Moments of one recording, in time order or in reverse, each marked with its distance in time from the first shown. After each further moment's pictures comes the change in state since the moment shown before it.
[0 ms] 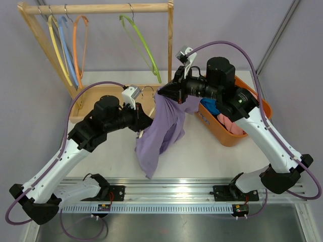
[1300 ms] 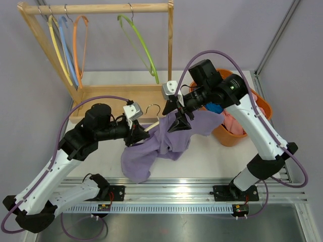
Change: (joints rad) left arm 0.000 -0.130 -0.044 -0.100 0.245 0.440; right arm 0.000 0.165 0.275 -0.788 -0.453 -0.936
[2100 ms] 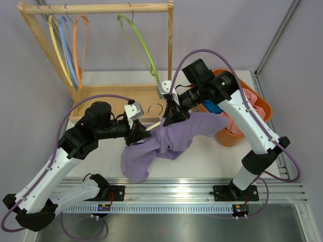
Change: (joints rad) left arm -0.002 0.024 0.042 -0.001 0.037 0.042; right arm 0.000 0.099 0.051 -0.052 -0.024 -0.042
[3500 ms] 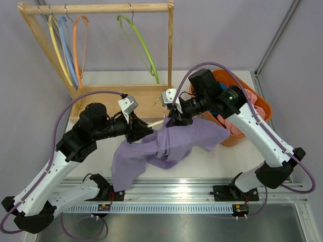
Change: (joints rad) left arm -0.008 -0.036 -0.029 0.129 -0.021 -0.225; right arm 0.023 -0.193 -0.295 0.248 0.161 0.075
